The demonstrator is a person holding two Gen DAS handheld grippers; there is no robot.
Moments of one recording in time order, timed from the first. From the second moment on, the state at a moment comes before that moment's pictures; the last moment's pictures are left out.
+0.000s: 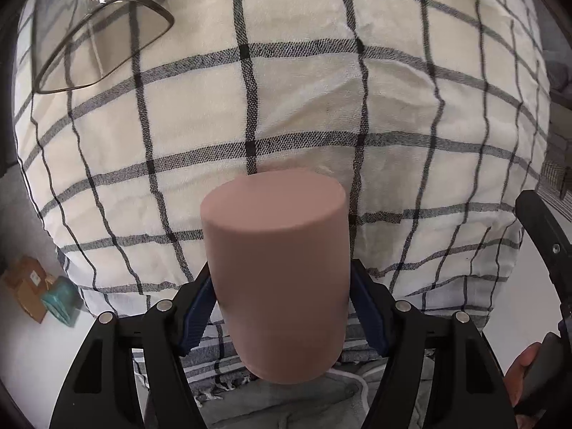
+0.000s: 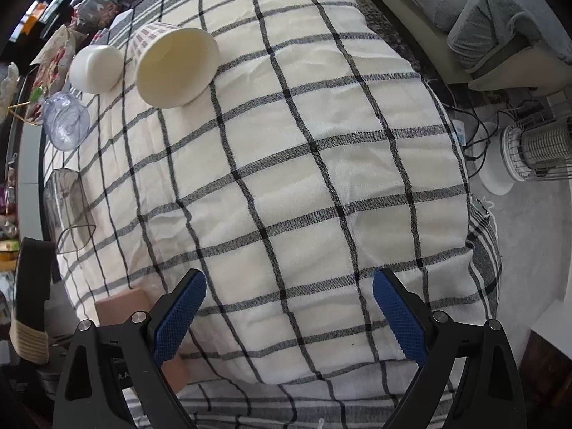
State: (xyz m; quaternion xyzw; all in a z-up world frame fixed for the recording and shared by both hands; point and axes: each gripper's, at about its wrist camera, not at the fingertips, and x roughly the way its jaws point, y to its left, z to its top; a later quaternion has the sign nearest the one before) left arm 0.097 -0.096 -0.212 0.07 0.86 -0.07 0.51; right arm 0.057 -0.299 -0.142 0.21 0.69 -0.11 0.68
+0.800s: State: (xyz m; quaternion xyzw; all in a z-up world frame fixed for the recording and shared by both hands) left arm 0.085 -0.046 -0.079 0.03 0.43 -0.12 0.89; right arm 0.044 -0.259 -0.089 0.14 0.52 -0.13 0.83
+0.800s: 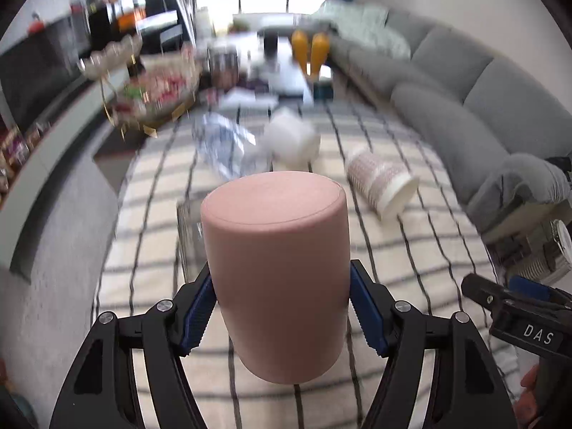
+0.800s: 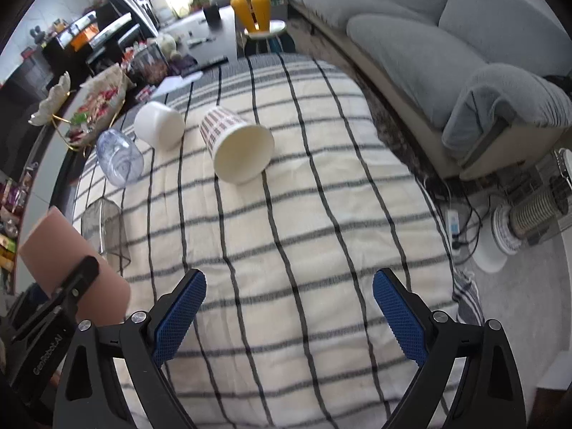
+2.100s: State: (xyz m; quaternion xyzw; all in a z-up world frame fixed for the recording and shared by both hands) left arm 0.069 -0.078 -0.146 0.06 0.33 -0.12 0.93; right arm 0.010 -0.265 -0.101 0.18 0.50 -0.14 0.84
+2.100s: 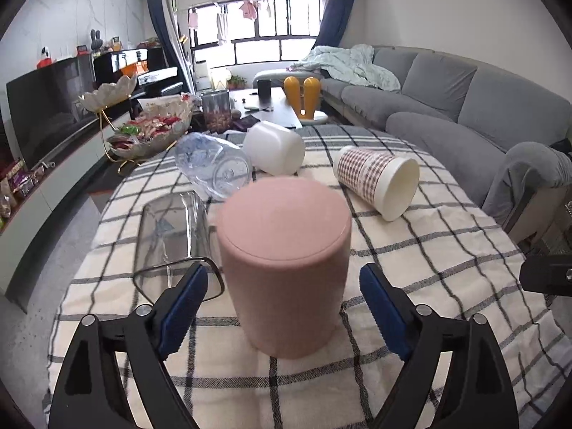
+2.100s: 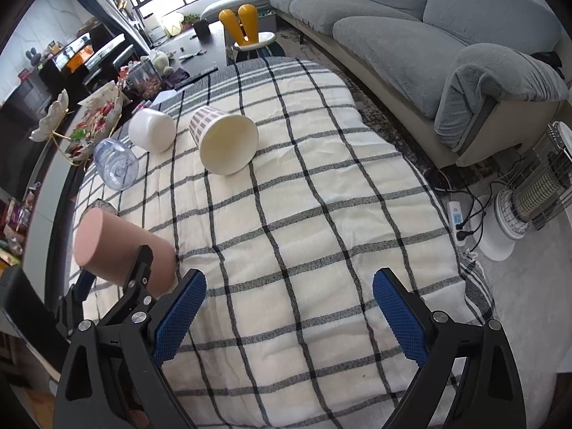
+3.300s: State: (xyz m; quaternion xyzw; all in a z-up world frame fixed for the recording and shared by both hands) left arm -0.017 0.006 -0.018 0.00 0.44 -0.02 0.90; right arm -0.052 -0.200 0.017 0.05 0.34 -0.11 0.93
